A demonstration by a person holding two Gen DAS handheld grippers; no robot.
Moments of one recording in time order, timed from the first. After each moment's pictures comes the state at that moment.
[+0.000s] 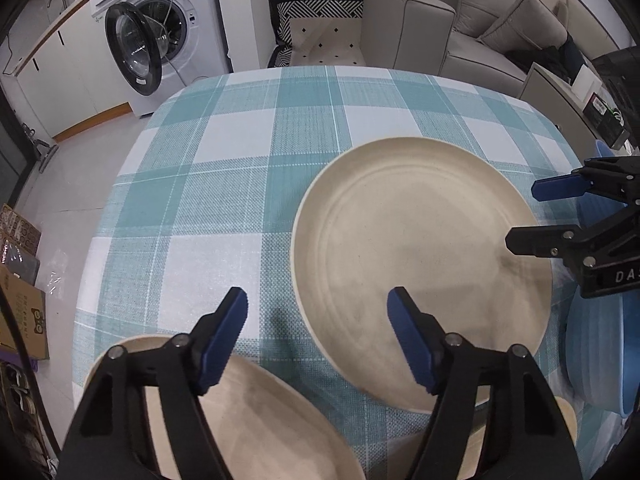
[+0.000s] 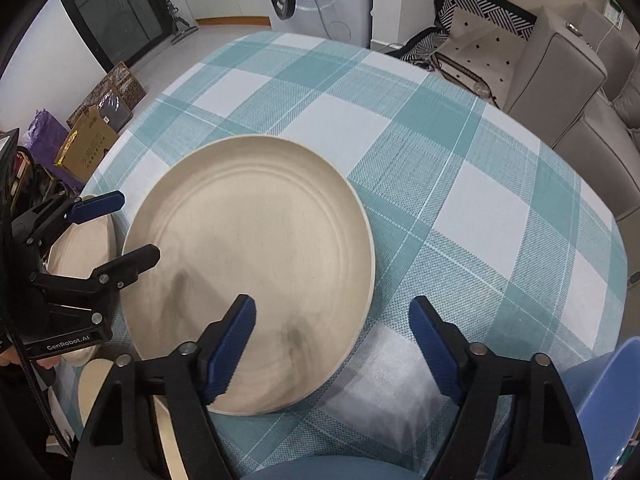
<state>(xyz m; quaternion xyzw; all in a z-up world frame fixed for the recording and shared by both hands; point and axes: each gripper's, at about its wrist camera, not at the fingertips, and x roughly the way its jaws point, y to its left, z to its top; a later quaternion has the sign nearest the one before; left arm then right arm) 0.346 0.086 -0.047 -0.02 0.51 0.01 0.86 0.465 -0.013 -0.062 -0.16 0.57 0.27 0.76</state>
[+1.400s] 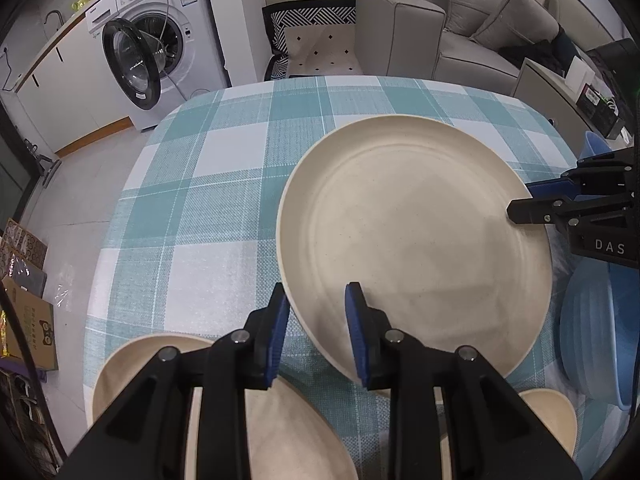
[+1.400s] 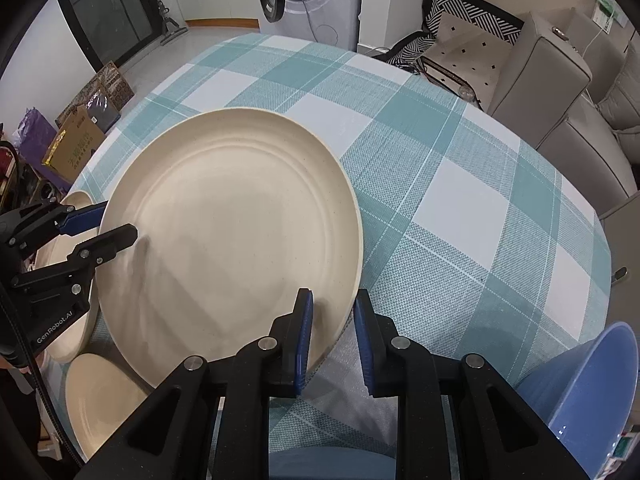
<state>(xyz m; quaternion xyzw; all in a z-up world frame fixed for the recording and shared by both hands) 0.338 0.076 -0.033 0.01 0.50 0.01 0.87 0.453 -0.026 -0.049 -0.17 0.54 0.25 0.78</state>
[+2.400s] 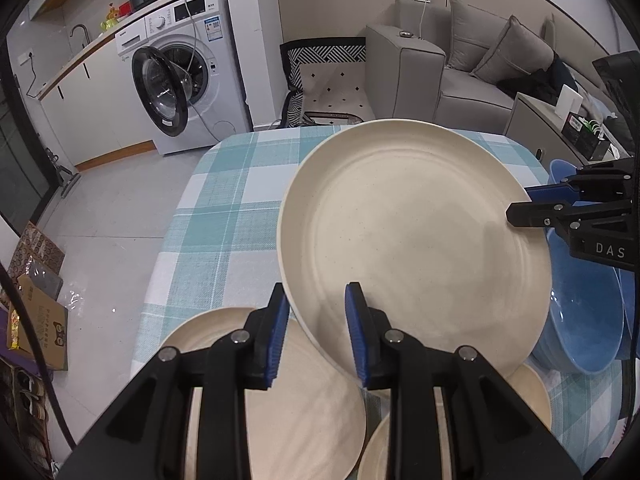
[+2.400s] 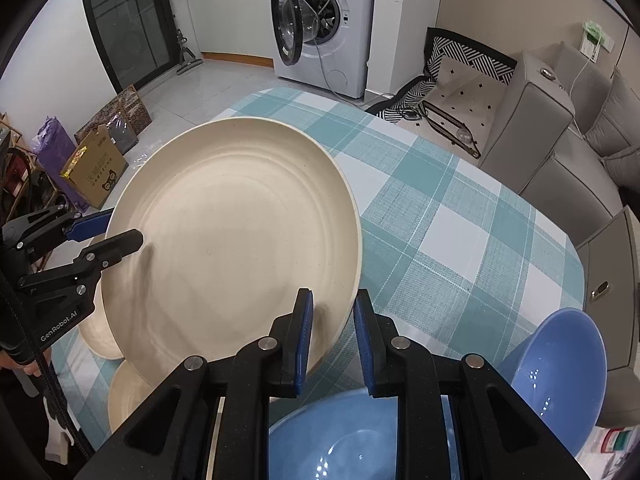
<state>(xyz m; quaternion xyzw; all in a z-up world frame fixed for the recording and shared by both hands) 0.272 0.088 0.030 0.00 0.44 0.03 0.90 0.387 -0.020 0.028 -0.16 0.48 0.27 0.82</state>
